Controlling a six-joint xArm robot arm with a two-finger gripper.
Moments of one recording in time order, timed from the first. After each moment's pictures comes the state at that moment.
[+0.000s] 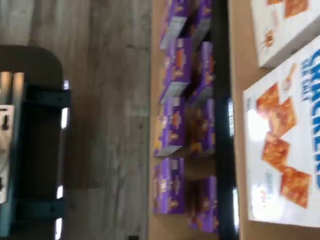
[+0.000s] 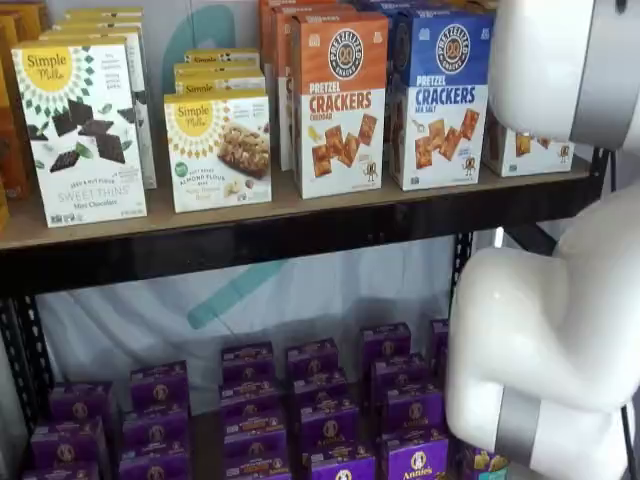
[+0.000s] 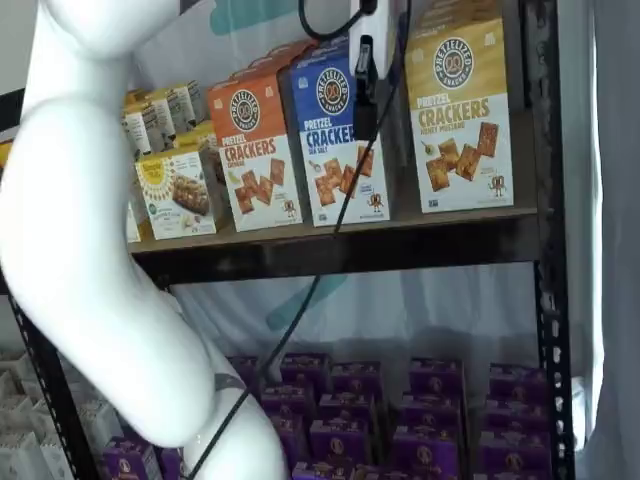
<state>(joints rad) -0.76 -0.44 -1.43 0.37 1.86 -2.19</state>
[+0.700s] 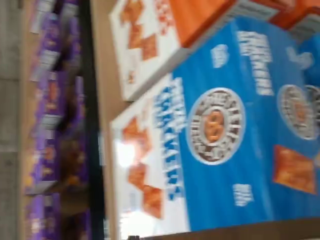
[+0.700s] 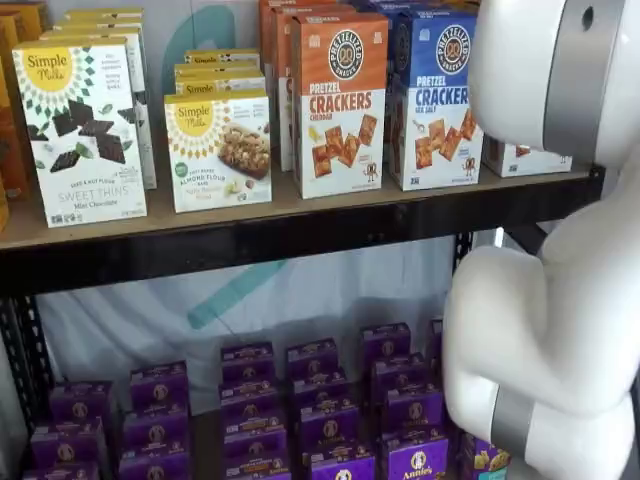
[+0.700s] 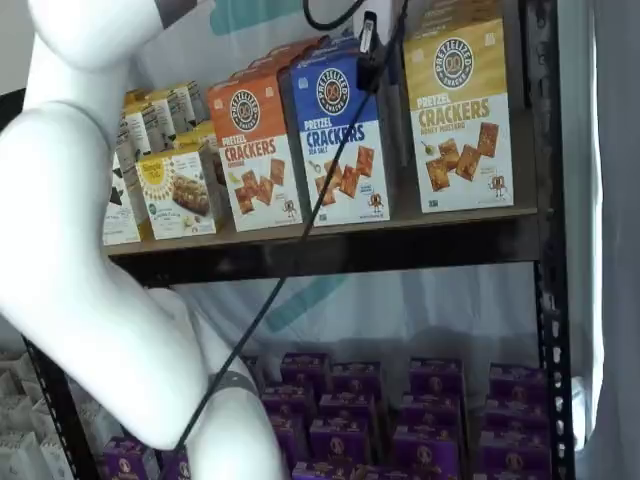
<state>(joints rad) -0.89 -0.50 -1.36 0.69 1.66 -2.21</state>
